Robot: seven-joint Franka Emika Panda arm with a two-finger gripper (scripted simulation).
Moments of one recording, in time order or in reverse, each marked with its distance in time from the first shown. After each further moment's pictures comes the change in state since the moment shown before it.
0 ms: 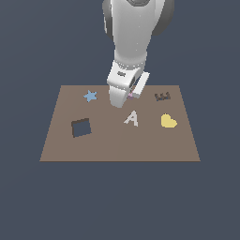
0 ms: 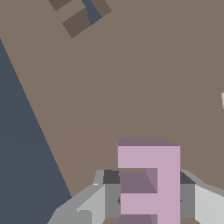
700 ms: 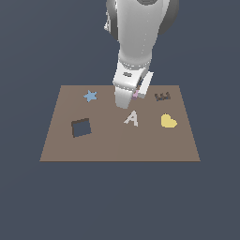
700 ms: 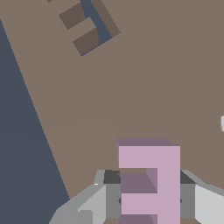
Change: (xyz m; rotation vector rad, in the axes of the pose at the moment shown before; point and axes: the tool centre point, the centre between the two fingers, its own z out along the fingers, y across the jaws) arm 0.013 -0.001 -0.004 0.001 -0.001 -0.056
